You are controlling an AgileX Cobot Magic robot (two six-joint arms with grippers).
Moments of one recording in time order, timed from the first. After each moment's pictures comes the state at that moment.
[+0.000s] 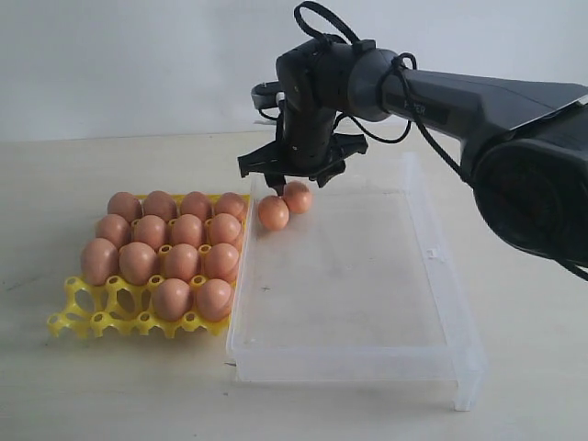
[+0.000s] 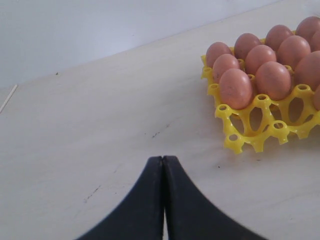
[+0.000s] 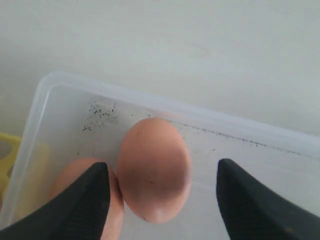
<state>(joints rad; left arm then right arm) -0.03 0.01 0.00 0.03 0.39 0.21 0.55 2.48 -2.16 -0.19 0.97 0.41</state>
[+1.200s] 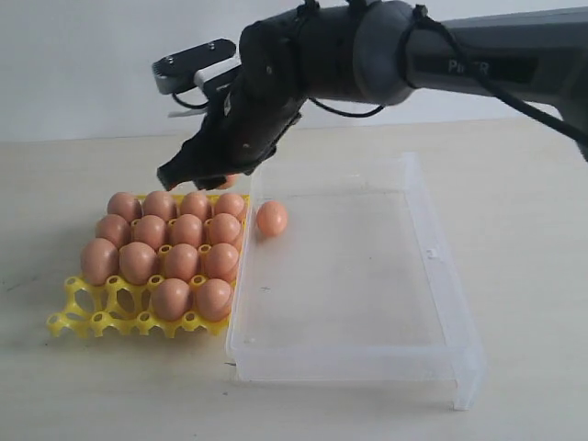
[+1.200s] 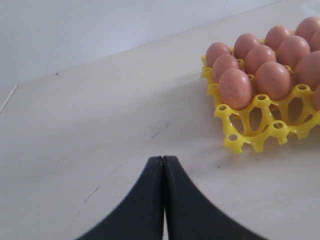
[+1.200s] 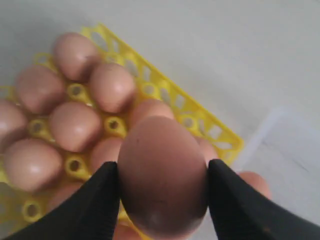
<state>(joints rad) -0.03 0.01 0.00 0.03 0.39 0.21 0.72 2.14 -1.75 -0.02 0.61 0.00</state>
